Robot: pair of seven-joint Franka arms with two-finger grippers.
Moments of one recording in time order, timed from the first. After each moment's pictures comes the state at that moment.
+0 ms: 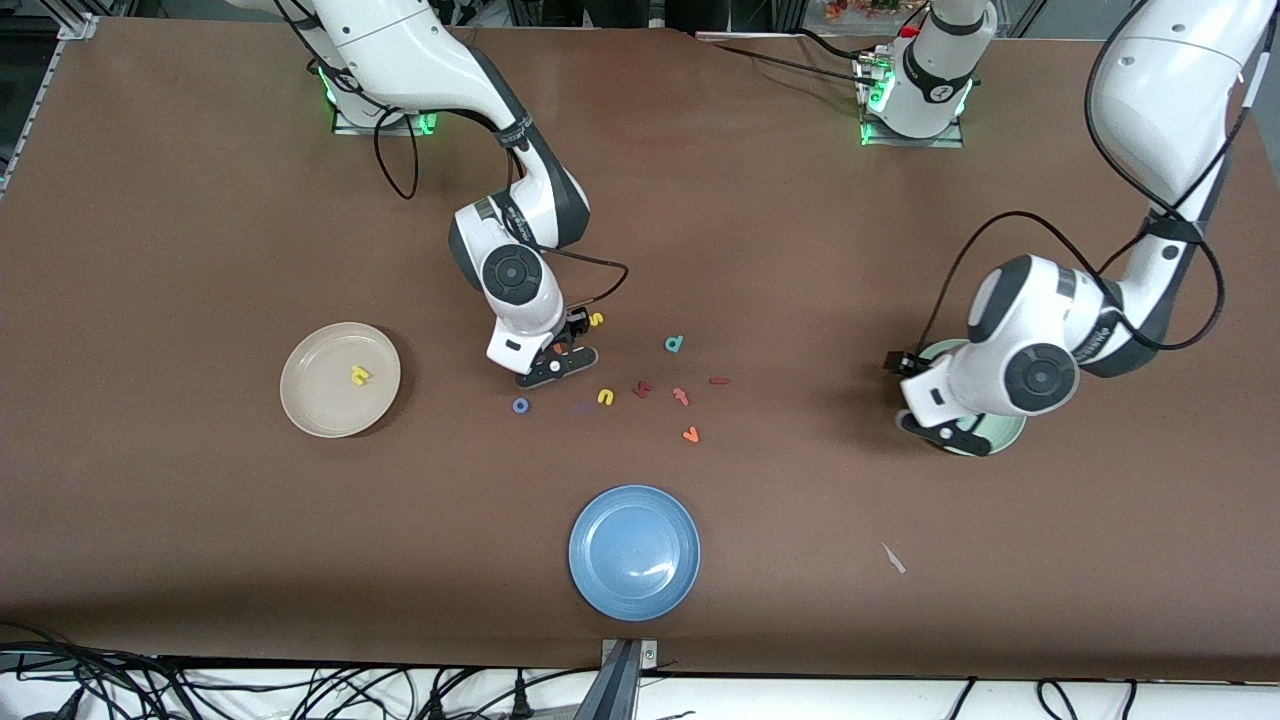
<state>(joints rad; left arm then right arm) 0.28 0.61 -0.57 -1.70 0.32 1.91 -0.02 0.75 0.67 -0.14 -1.77 0.18 2.34 0.14</state>
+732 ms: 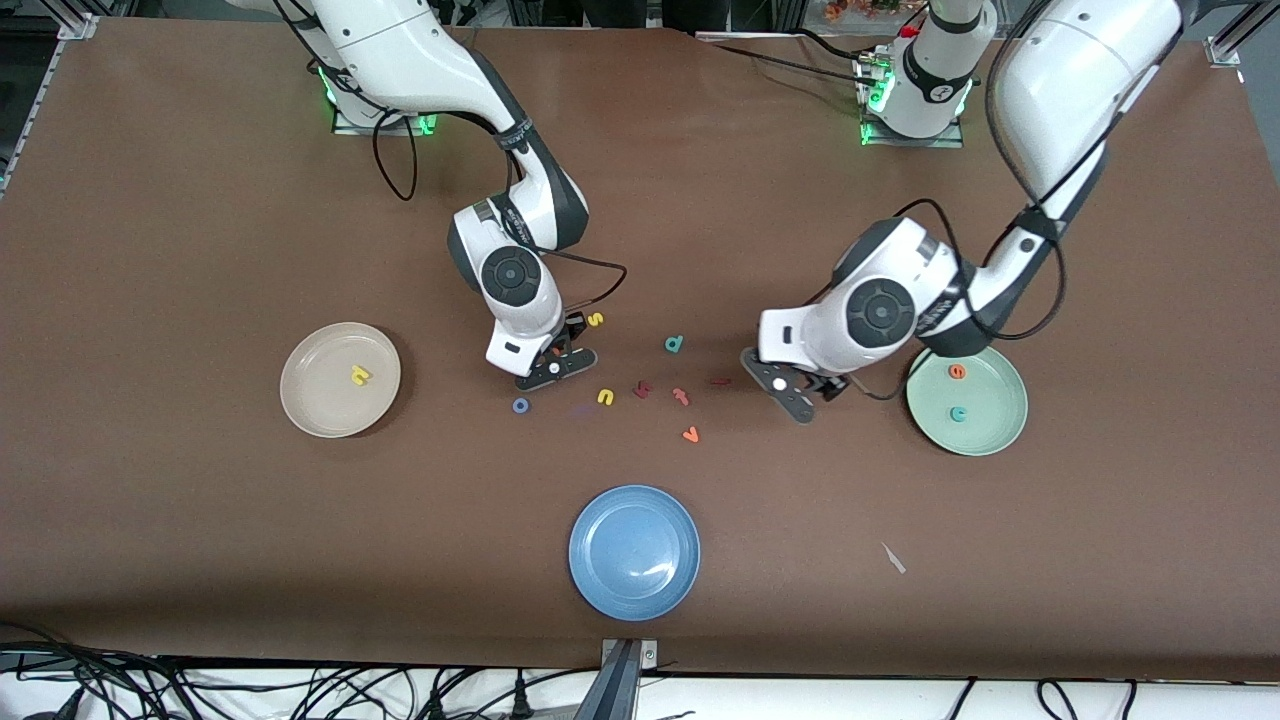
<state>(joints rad) 0.13 0.68 -0.69 -1.70 0.31 2.14 0.25 0.75 0.67 -0.15 -1.77 0.17 2.35 0.12</state>
